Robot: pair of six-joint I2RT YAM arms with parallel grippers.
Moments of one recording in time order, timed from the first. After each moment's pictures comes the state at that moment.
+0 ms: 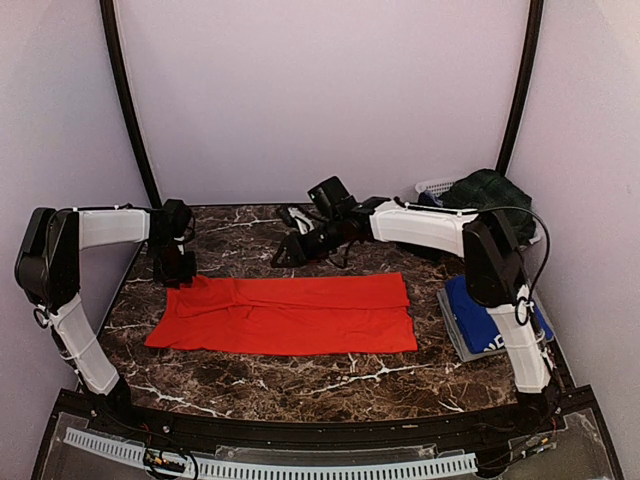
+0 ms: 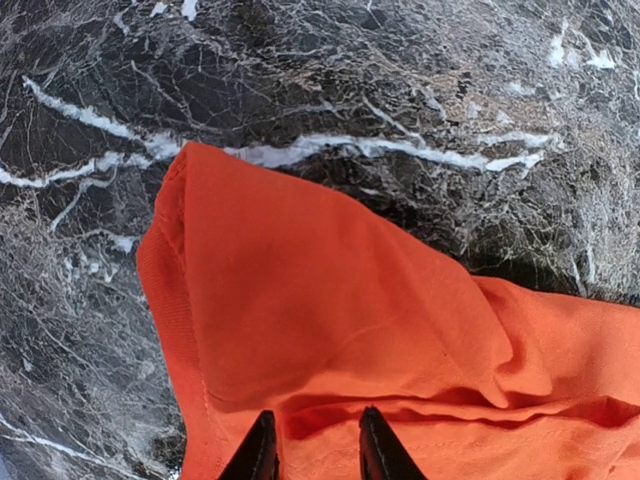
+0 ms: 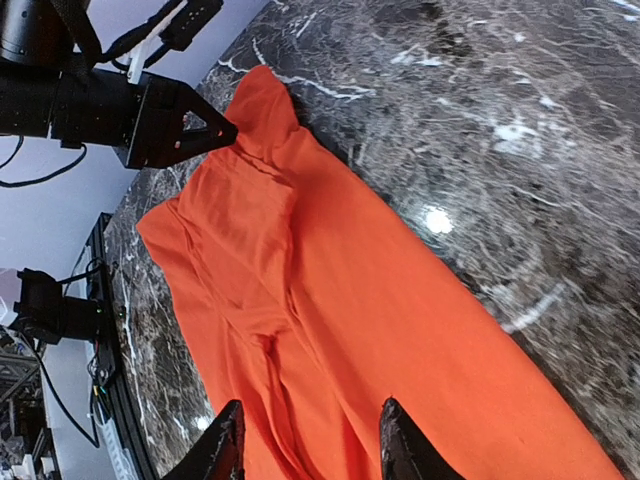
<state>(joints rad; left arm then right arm) -0.19 1.75 1.17 -0.74 -0.13 -0.45 0.79 2.27 1.93 -0.44 -0.58 0.28</state>
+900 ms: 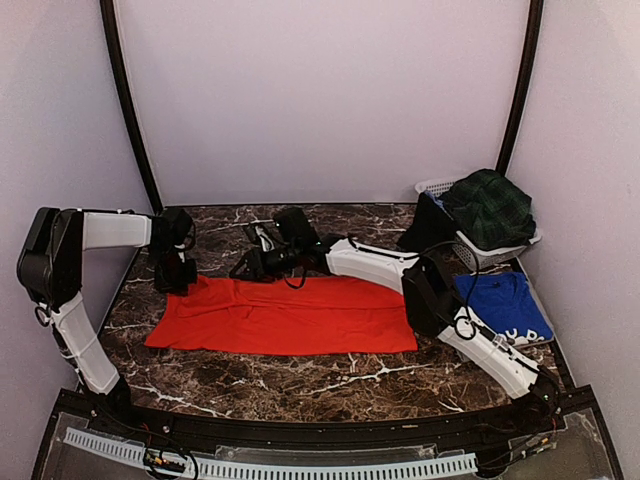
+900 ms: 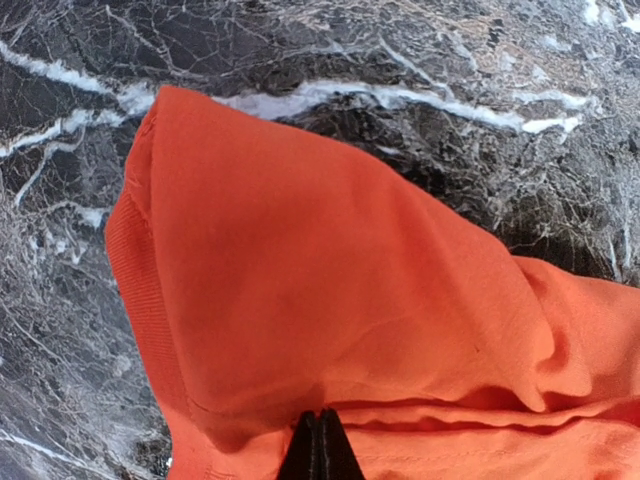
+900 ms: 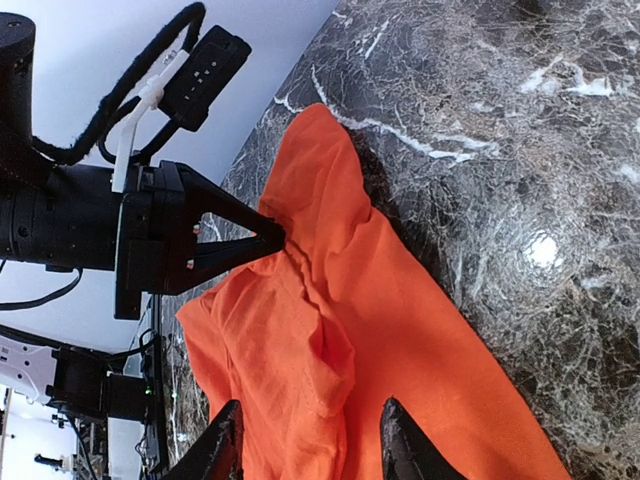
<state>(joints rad) -0.18 1.77 1.12 -0.72 -0.11 -0.46 0.88 2.85 2.57 -0.24 -0.71 0.61</state>
